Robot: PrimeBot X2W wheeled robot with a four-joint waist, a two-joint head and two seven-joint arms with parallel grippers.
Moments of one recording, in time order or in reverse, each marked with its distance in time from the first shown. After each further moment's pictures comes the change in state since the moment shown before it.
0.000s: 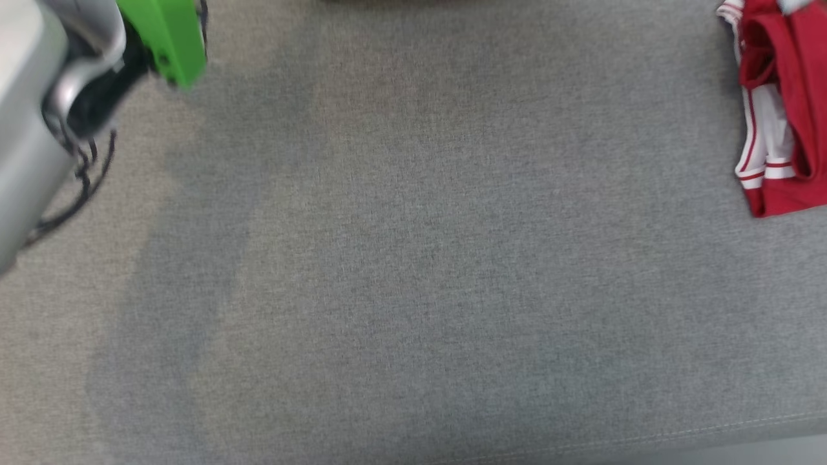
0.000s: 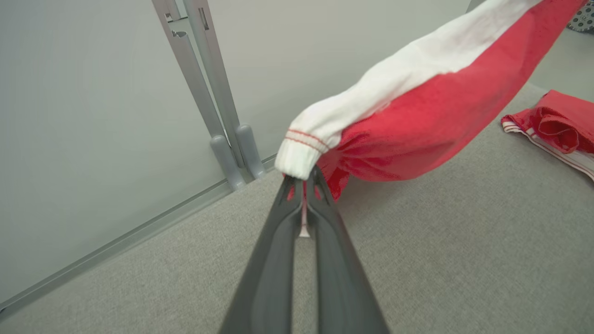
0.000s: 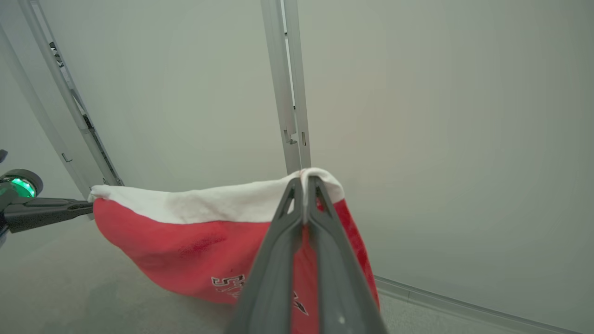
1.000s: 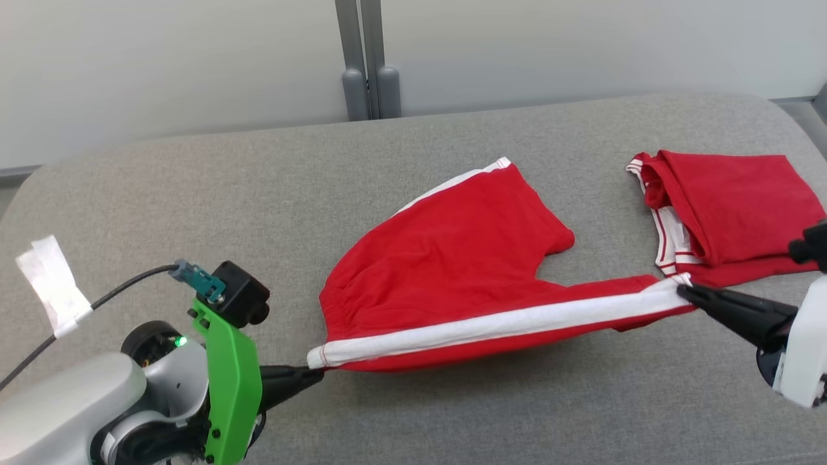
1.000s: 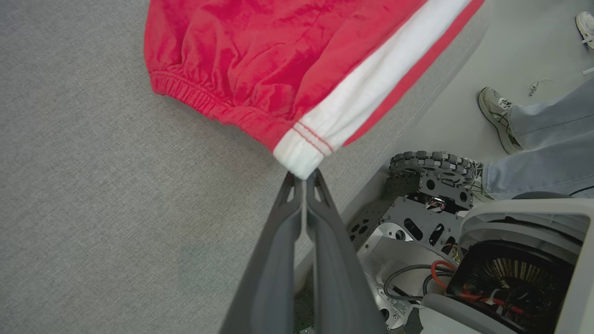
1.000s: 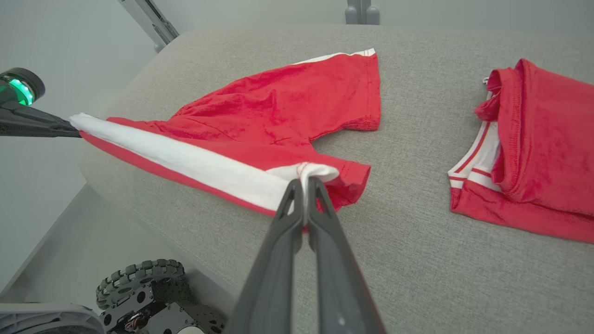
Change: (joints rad) left arm 0.617 0.322 -0.159 -0.642 -0.272 0.053 0.405; right arm 0.714 -0.456 0.210 -0.504 0.291 0.000 0.257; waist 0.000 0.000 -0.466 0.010
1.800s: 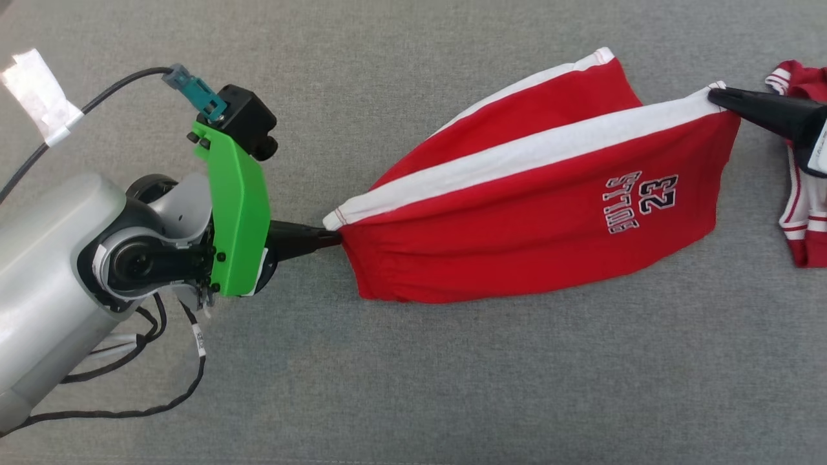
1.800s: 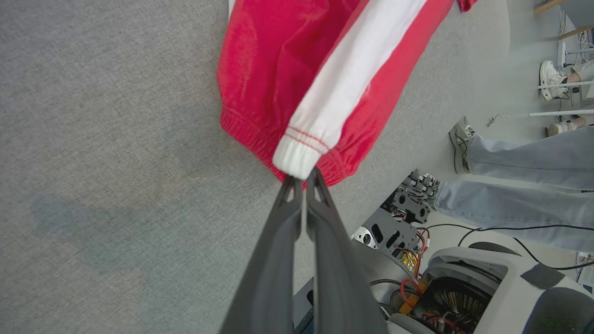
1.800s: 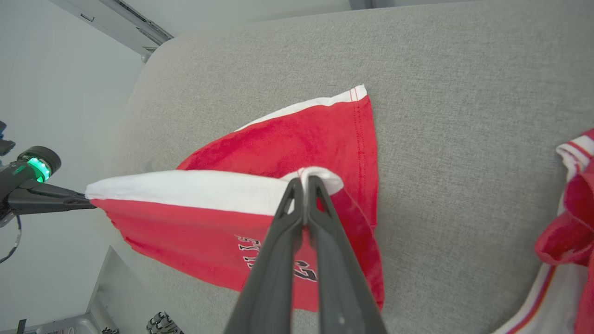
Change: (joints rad) left arm -0.314 -0.172 0.116 0.218 -0.221 -0.038 0.300; right arm -0.427 0.164 -0.149 0.304 0.210 0.000 0.412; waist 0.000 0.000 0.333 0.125
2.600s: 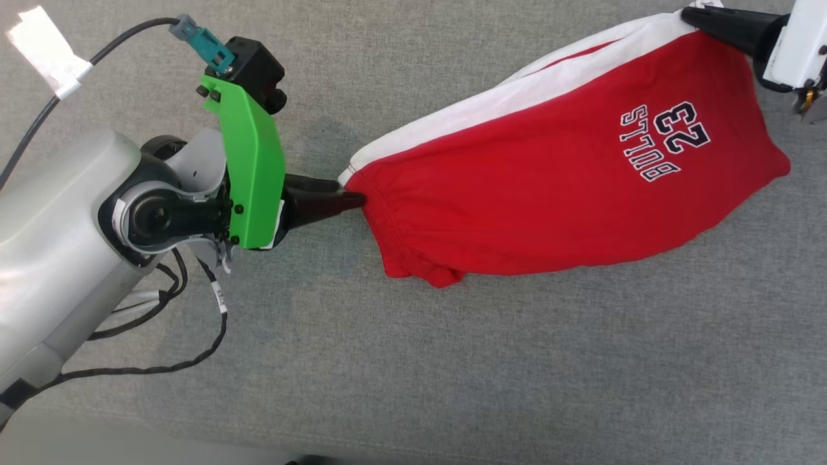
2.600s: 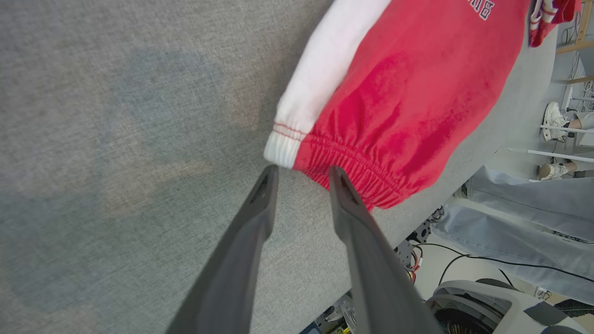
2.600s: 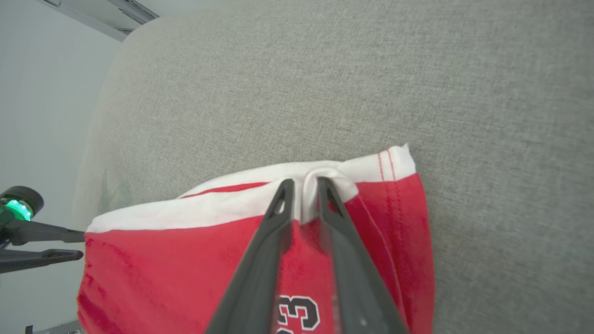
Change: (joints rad) left arm -0.063 -0.106 0.024 0.151 0.004 -0.013 -0.002; right arm -0.212 0.235 0.022 0.309 -0.103 0.000 0.060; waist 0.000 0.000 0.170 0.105
